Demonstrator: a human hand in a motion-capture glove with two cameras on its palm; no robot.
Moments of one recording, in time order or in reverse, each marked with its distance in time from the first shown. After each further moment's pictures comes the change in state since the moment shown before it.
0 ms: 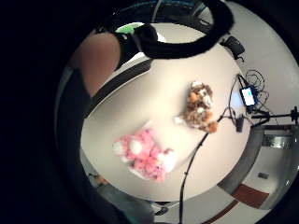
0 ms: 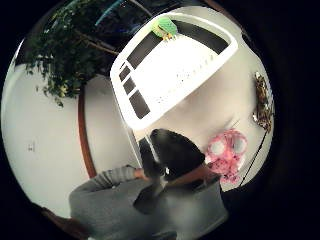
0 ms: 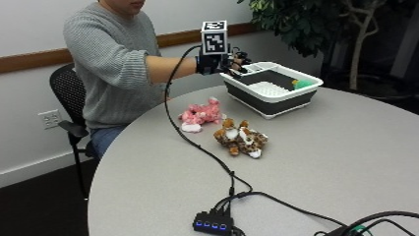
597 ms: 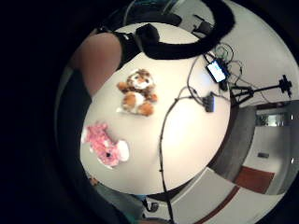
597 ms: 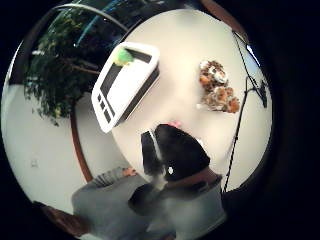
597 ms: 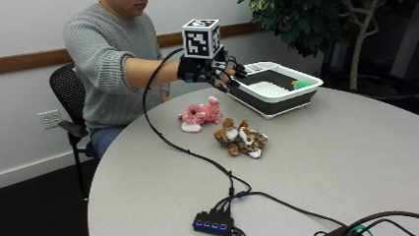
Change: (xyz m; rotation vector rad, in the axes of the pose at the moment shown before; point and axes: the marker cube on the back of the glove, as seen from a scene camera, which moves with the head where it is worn) arm 0.163 0.029 -0.063 -0.007 0.115 0.230
